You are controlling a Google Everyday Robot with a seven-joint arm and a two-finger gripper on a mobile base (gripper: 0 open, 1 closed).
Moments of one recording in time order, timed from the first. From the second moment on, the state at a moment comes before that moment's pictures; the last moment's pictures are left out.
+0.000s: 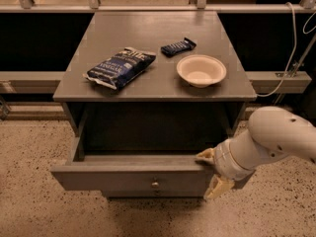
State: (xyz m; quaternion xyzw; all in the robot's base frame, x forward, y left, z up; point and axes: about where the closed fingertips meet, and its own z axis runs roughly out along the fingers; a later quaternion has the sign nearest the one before) arm 0.434 -0.140 0.656 -0.73 0.64 0.11 0.20
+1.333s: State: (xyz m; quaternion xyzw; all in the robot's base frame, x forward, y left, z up) arm 0.446 -0.144 0.718 -0.75 0.63 0.06 0.22
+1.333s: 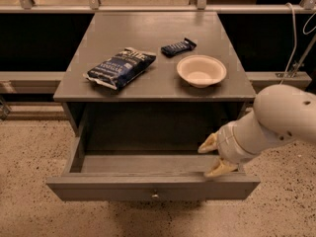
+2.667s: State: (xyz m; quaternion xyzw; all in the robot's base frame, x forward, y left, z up) arm 0.478 -0.109 0.637 -0.76 0.62 0.12 0.15
